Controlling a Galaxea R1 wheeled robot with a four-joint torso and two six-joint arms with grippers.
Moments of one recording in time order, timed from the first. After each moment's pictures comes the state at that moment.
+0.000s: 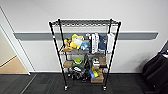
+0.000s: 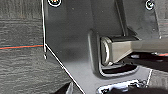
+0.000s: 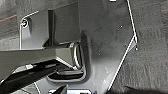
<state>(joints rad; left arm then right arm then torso) 1.51 2.97 -2.68 0.06 -0.06 0.00 -1.57 2.94 -2.59 0.05 0.16 0.03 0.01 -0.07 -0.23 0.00</state>
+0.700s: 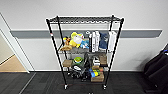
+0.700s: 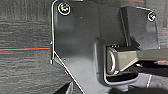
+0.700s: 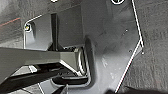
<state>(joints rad) 1.47 2.79 -2.45 0.01 -0.05 0.00 -1.55 2.91 -2.52 0.06 0.16 0.04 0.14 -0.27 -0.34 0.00</state>
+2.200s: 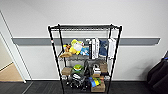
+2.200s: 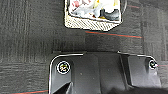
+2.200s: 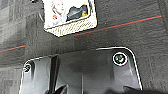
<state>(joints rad) 1.31 2.77 -2.41 -0.11 0.07 0.00 -1.45 2.78 -2.39 0.06 0.13 0.05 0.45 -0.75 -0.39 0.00</state>
